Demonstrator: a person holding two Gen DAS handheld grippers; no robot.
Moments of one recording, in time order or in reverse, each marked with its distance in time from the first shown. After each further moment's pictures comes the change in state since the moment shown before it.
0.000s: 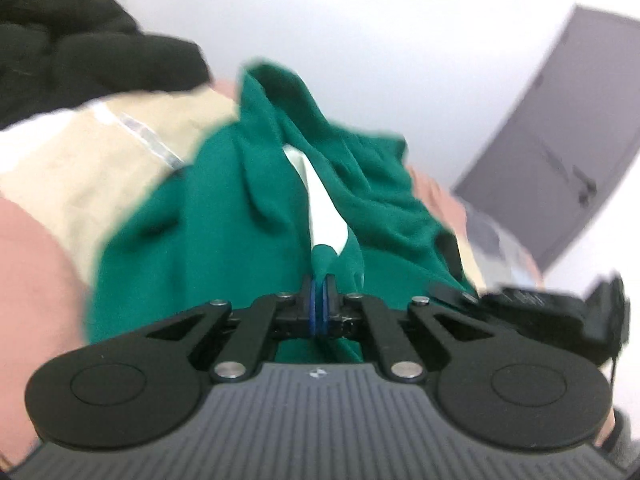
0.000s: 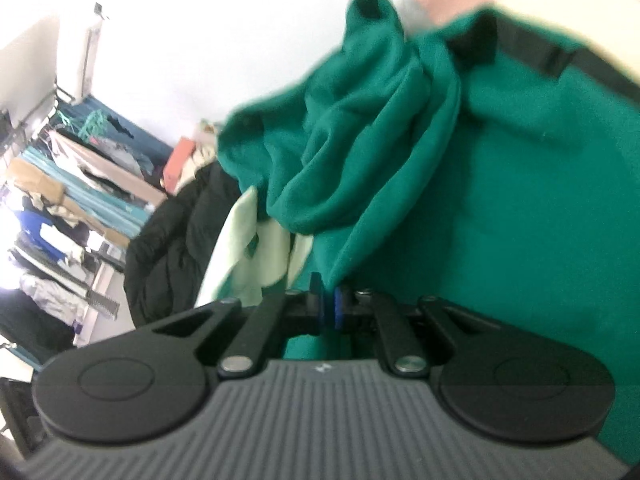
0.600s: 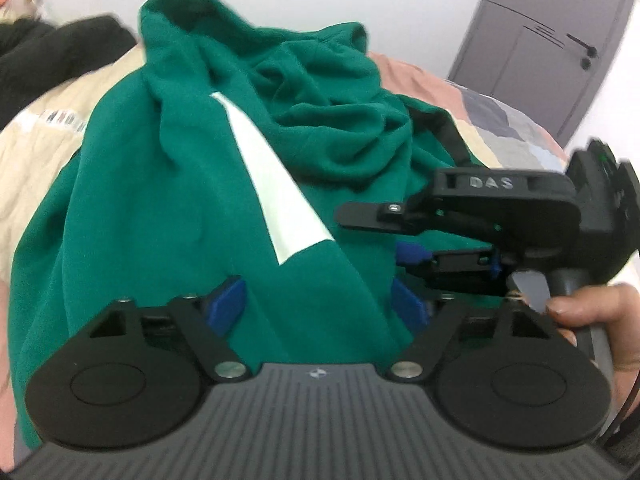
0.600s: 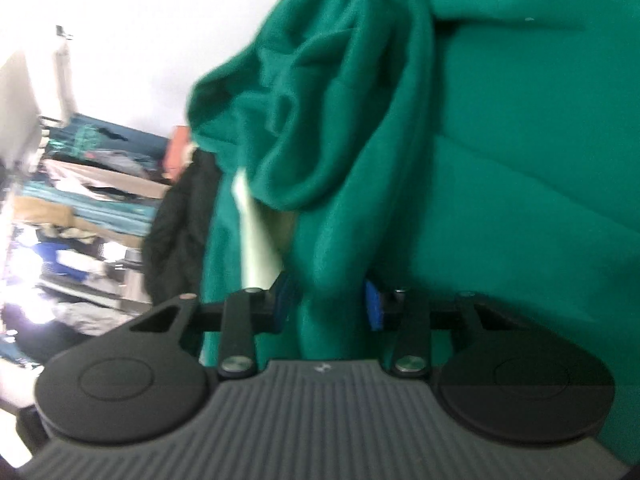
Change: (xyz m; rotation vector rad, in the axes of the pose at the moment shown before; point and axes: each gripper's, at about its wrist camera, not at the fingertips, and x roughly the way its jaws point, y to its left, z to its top) left arm 0.087 -0.068 -0.038 0.339 0.247 0.049; right arm 0.055 -0.035 -0.019 0.205 0.193 0.080
